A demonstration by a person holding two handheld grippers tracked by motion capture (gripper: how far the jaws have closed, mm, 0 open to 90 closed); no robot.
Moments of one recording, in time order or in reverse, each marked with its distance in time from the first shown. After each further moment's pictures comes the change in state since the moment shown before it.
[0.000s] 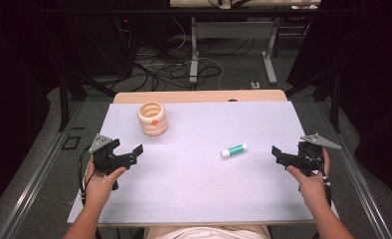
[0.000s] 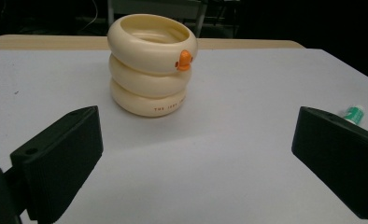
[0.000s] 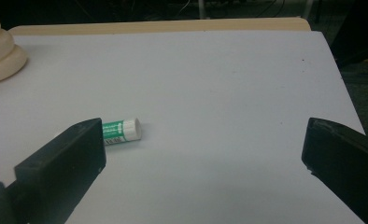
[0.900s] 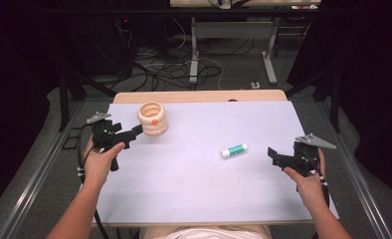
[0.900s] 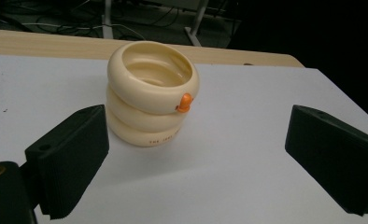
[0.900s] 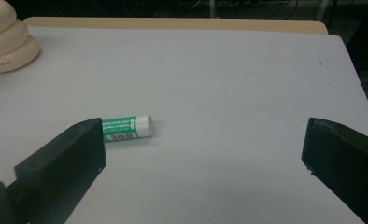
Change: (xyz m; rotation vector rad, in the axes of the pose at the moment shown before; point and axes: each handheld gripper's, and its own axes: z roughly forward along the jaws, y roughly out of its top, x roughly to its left) left arm 0.009 0.063 0.019 0.074 -0.016 -0.121; right arm 0.009 -0.001 0.003 -0.013 0.038 -0.047
